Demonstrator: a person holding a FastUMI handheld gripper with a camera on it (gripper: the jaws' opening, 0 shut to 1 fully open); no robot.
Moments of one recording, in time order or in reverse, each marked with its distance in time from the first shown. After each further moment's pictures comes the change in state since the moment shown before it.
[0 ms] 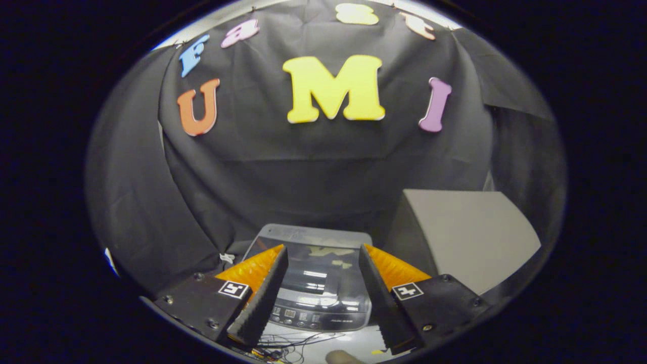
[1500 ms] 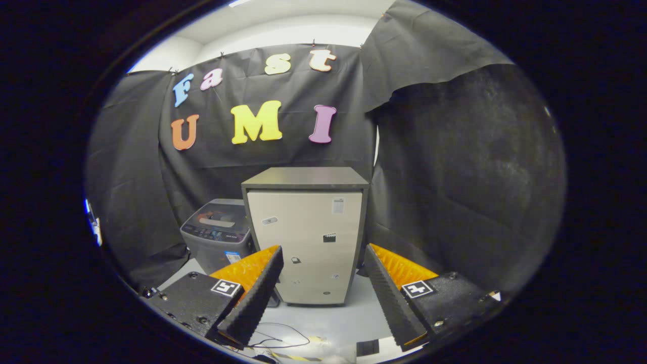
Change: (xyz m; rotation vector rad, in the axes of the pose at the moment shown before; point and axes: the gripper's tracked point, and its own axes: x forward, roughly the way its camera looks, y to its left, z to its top) arm -0.358 -0.344 -0.255 0.025 -0.165 -0.141
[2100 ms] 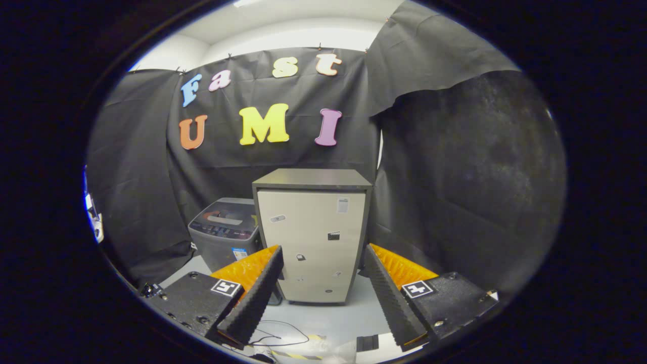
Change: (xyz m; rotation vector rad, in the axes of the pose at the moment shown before) arm -0.021 0.003 -0.002 0.008 -0.026 0.016
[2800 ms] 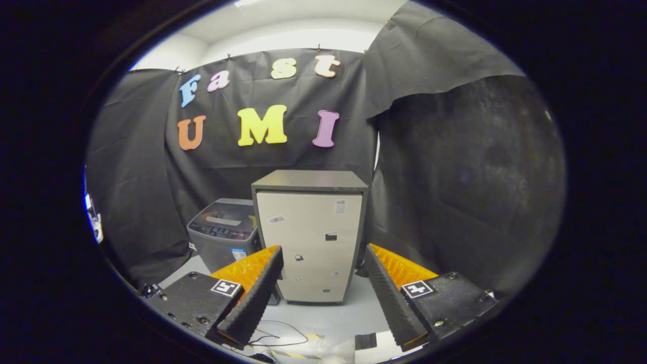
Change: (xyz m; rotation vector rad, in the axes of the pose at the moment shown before) arm -0.006 -0.002 -0.004 -0.027 0.004 -0.018
